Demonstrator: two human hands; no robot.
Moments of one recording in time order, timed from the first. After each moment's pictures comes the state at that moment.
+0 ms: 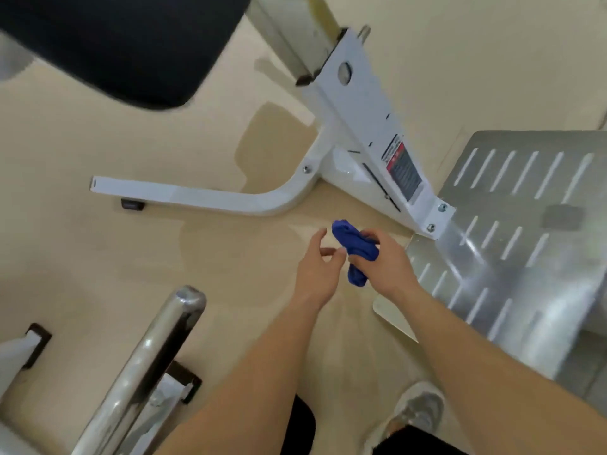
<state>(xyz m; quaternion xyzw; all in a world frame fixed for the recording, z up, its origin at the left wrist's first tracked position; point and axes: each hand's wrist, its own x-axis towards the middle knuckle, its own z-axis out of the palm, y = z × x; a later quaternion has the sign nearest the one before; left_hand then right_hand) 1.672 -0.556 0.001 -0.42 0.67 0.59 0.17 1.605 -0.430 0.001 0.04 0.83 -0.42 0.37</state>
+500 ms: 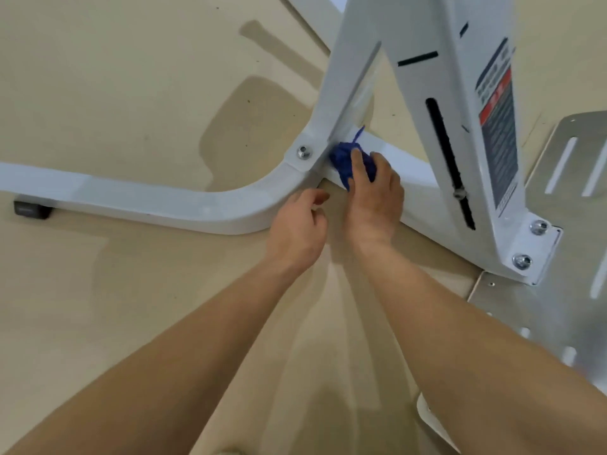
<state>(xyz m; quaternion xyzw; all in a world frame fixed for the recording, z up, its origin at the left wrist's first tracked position) 1.575 -0.634 -0.239 -0.24 0.89 0.39 0.01 1.494 -0.538 -0.280 -0.12 0.97 -0.22 -0.03</state>
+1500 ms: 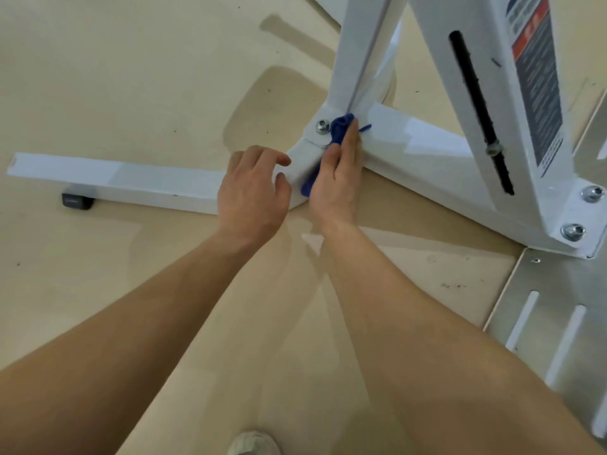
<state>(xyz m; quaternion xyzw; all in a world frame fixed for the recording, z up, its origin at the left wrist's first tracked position) 1.614 -0.699 -0.217 -0.18 0.96 0.13 -0.14 1.541 -0.606 -0.261 -0.01 0.77 -0.63 0.07</state>
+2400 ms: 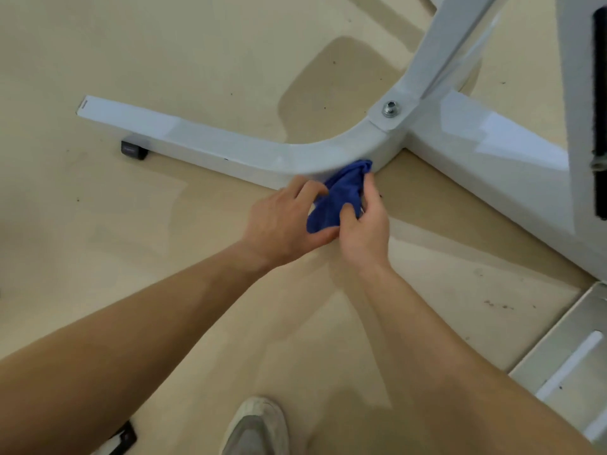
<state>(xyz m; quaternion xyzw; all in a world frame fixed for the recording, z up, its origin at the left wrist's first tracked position) 1.677 -0.706 -0.240 -0.15 0.98 0.11 -0.01 1.610 -0.586 -0.278 -0.03 0.72 -0.64 0.26</state>
